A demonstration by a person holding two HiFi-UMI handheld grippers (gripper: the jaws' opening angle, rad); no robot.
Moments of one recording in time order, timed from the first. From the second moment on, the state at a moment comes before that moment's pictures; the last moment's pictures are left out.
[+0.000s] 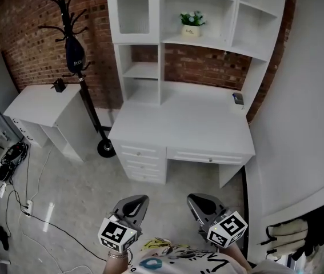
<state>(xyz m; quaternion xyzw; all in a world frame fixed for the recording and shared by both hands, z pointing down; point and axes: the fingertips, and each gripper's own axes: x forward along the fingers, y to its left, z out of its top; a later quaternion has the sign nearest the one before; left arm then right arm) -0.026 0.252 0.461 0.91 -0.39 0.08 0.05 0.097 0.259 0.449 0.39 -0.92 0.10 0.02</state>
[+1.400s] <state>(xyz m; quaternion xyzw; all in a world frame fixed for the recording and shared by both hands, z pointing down) -0.059 0.112 0.455 0.93 -0.34 0.07 0.05 0.056 0.120 0.454 0.42 -0.90 0.12 0.02</state>
